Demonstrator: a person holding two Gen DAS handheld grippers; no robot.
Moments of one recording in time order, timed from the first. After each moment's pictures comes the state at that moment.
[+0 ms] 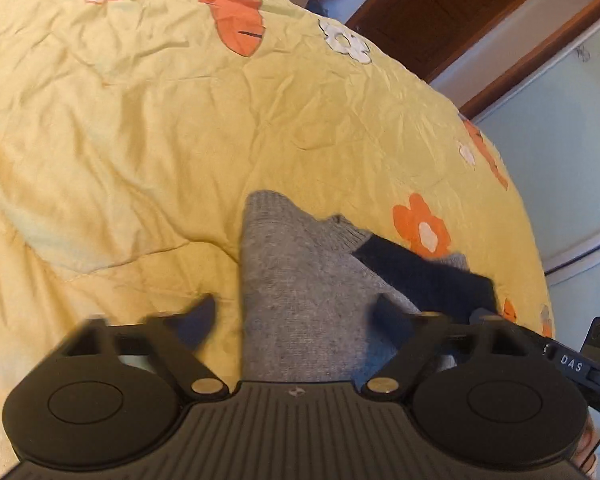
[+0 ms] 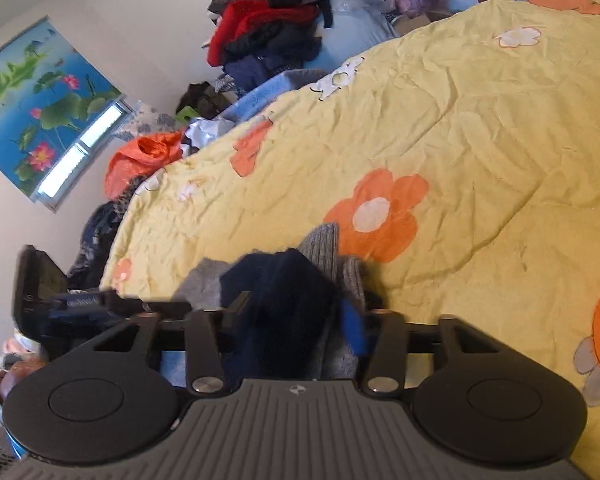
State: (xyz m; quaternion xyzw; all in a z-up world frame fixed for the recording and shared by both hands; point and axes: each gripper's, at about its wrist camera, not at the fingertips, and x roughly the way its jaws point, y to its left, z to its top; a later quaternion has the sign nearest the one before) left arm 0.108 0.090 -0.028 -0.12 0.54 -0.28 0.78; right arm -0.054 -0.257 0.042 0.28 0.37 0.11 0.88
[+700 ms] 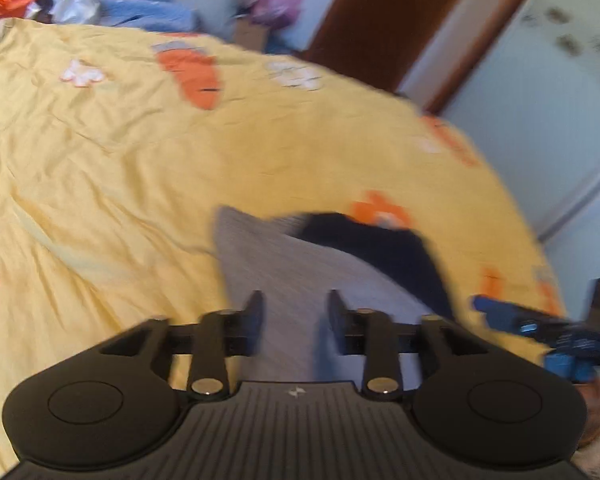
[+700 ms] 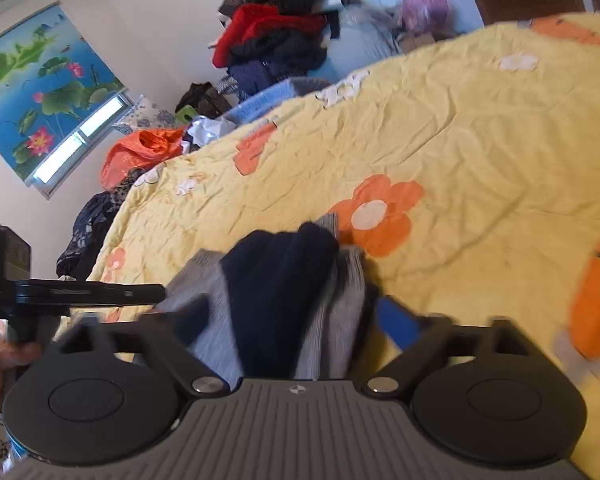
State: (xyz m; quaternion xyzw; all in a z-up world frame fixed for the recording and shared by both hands) left arm 0.031 0.112 0.032 -0.07 0.46 -0.34 0.82; right arm -0.112 -0.252 0.062 0.23 0.36 0.11 0.90
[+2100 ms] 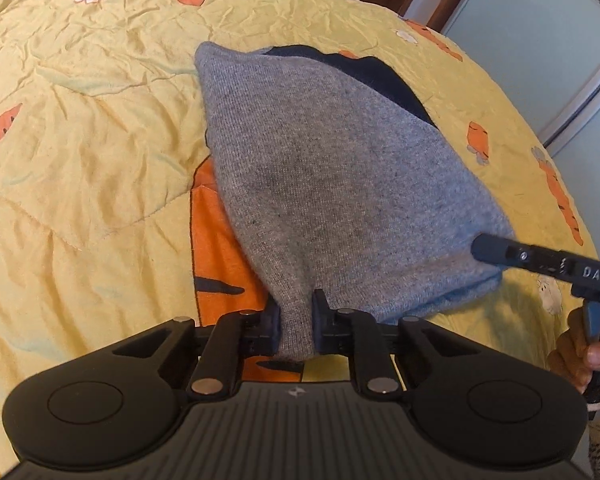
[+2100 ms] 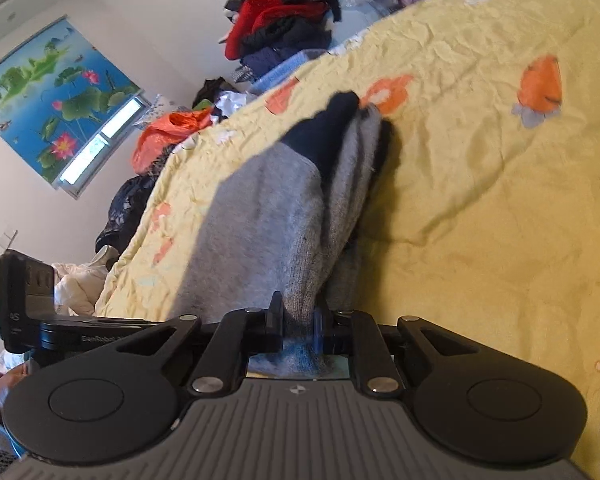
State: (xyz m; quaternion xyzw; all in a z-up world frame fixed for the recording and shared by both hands) left arm -0.087 0.121 -0.018 0.02 0.51 -0.31 0.80; right arm -0.221 -0.207 0.044 0.28 0.36 0.12 0.88
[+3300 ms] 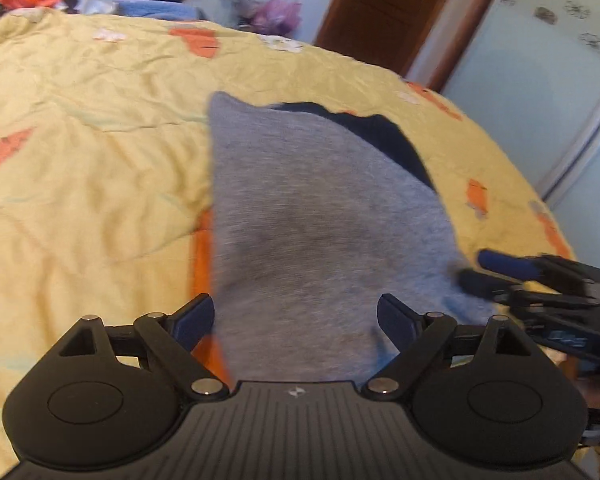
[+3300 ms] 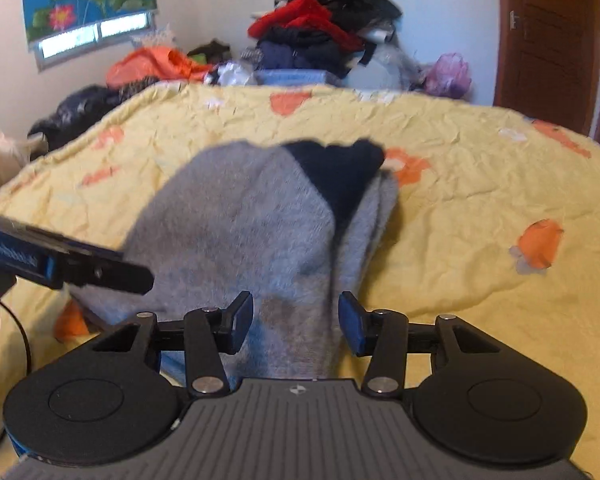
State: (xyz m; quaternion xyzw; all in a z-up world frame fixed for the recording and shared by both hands) left arm -0.096 0.129 -0.019 -0.03 0.43 -0.29 0.86; right arm -0.209 -0.152 0.061 0.01 0.33 0.07 0.94
